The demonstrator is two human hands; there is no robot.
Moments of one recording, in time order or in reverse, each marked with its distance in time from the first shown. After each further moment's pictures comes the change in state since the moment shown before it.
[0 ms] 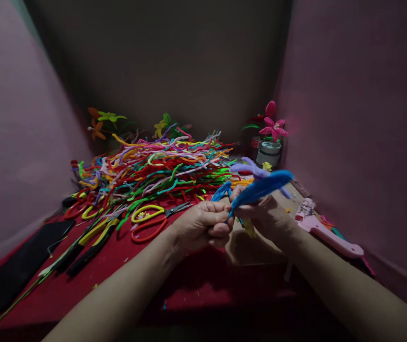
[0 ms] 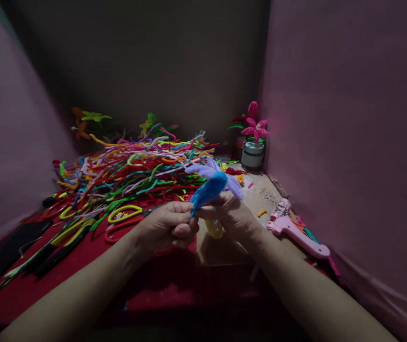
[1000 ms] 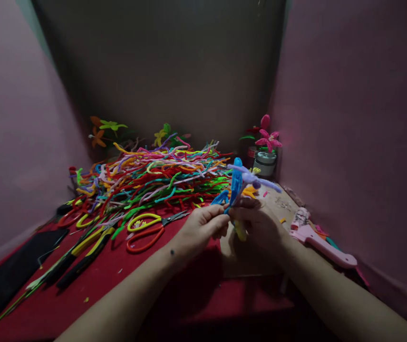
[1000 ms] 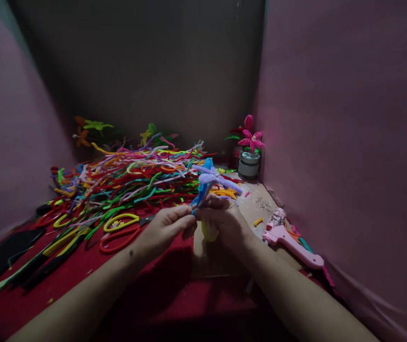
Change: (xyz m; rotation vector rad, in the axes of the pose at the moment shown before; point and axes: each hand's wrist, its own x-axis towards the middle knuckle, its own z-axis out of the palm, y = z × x) left_hand 0.004 -0.007 0.000 0.645 0.333 0.344; right_hand 0.007 0.018 0.001 0.244 0.006 0.061
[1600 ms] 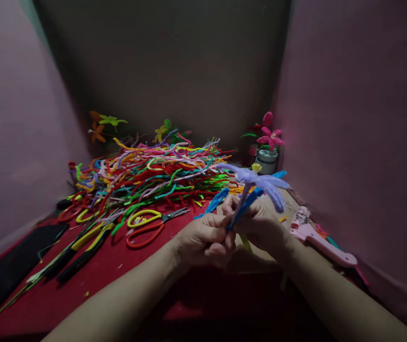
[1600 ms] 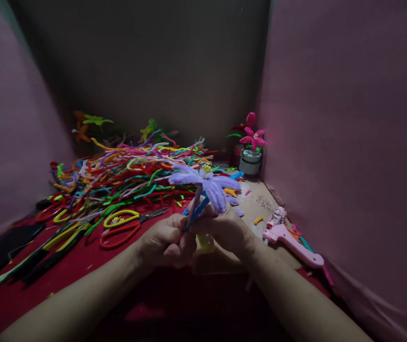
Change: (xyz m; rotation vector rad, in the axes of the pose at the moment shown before) left_hand -0.003 -0.004 0.002 -0.783 -0.485 -0.253; right_hand -0.011 -0.019 0.010 -0.023 -0.249 0.057
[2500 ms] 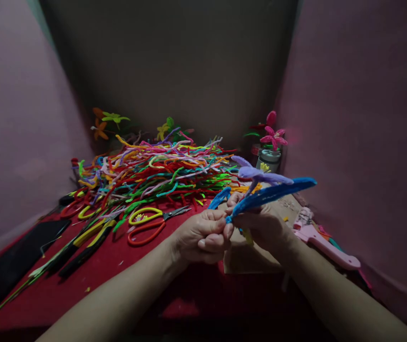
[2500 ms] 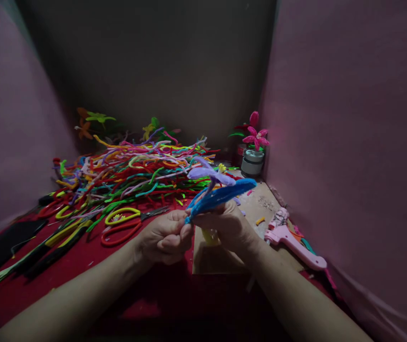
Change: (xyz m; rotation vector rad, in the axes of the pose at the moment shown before) left_hand -0.005 0.005 -0.007 -0.133 0.026 -0.067; right_hand 0.001 0.006 -0.003 -0.011 0.175 -0.013
